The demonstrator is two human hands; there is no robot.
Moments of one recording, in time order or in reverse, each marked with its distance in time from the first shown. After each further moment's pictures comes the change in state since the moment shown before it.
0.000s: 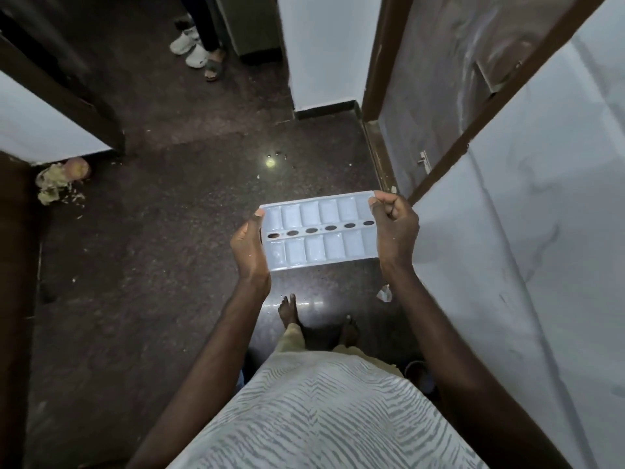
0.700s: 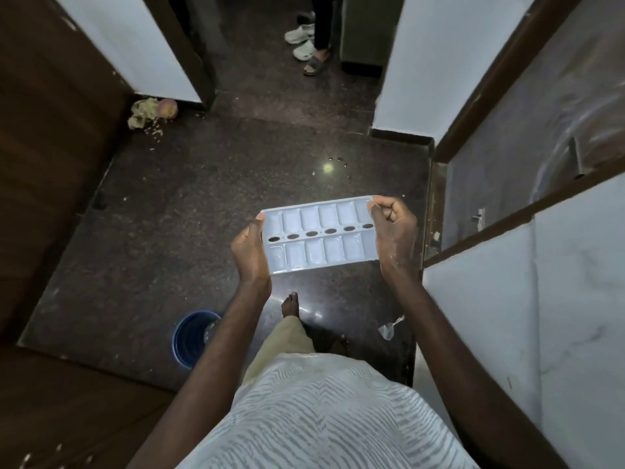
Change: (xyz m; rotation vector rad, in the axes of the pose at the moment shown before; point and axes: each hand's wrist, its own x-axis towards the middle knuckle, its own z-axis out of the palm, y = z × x) left_hand -0.032 -0.022 -0.055 -0.167 0.344 0.050; right_hand 0.001 -0.021 0.049 -0.031 -0.403 -0.132
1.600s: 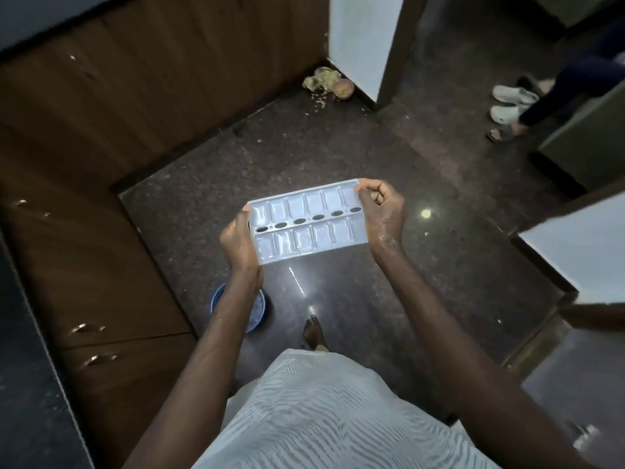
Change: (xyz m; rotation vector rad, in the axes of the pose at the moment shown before) left_hand 0.153 0.116 -0.193 -0.404 0.653 0.033; right_hand 0.005 -0.101 0.382 -0.052 -0.750 -0.152
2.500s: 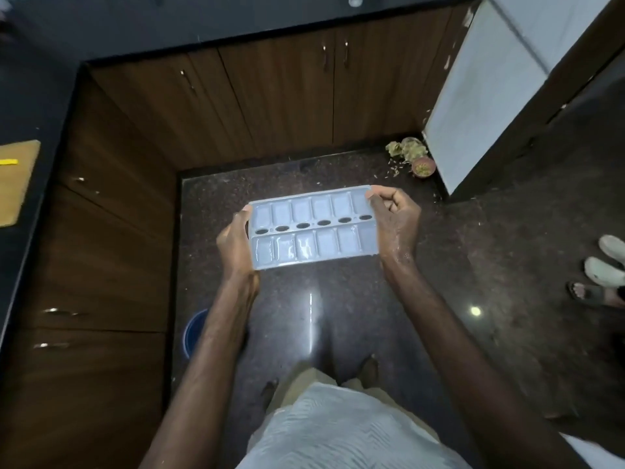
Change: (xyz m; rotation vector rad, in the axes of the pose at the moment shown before) left_hand 0.102 0.109 0.229 -0.208 0.358 0.046; right_hand 0.326 -0.110 0.069 0.044 -0.406 -0.042
